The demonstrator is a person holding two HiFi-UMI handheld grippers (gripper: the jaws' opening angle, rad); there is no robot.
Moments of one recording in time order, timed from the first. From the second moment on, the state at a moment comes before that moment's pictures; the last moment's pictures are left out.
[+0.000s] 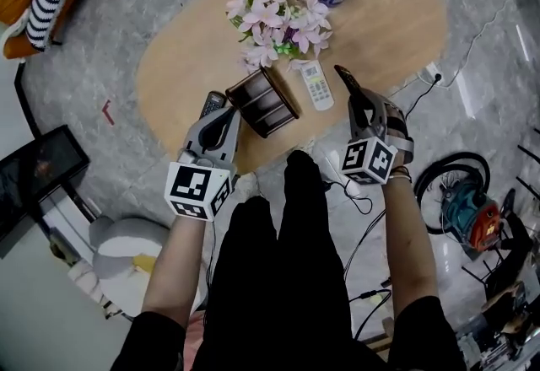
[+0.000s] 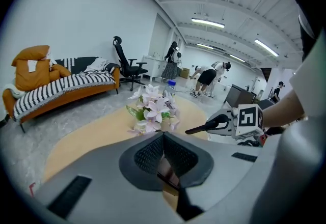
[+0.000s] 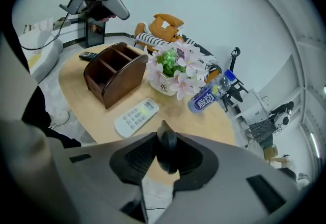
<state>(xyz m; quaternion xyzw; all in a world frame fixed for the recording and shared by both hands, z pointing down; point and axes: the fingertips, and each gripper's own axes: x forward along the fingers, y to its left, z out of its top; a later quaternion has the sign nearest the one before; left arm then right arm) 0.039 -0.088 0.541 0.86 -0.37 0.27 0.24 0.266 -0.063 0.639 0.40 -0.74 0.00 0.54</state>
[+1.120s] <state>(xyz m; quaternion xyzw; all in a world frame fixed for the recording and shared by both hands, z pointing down) -0.013 -0.092 0.591 0.81 -0.43 0.32 0.24 0.298 -0.101 0.732 0.46 -0.70 0.14 0.53</state>
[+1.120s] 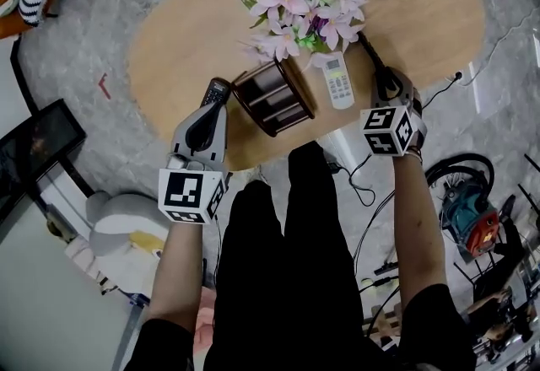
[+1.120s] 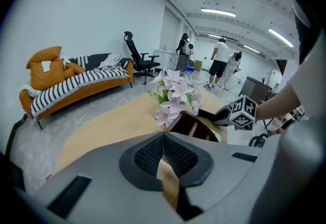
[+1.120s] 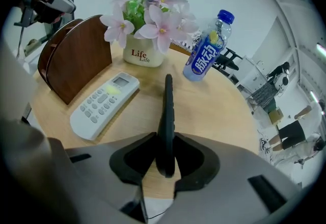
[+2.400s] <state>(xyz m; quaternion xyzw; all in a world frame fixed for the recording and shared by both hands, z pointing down) -0.056 -0.083 0.469 0.85 -0.44 0.22 0.19 0.237 -0.094 0.560 0.52 -0.72 0.08 0.45</state>
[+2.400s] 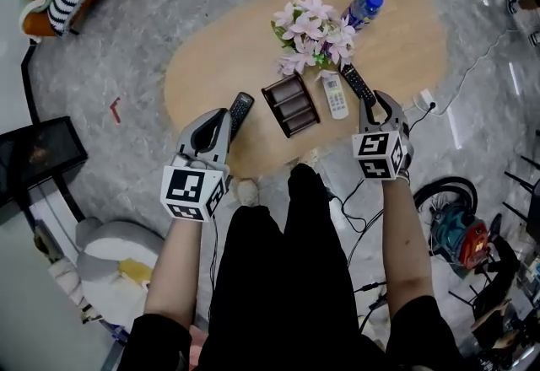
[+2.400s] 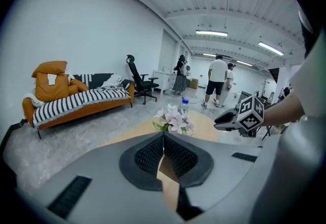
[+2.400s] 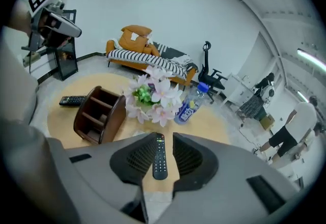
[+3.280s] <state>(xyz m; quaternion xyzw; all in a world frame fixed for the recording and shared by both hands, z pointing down) -0.107 0.002 0.306 0.90 -0.40 0.11 0.11 0.135 0.021 0.327 0.61 -0.72 -0.03 0.34</state>
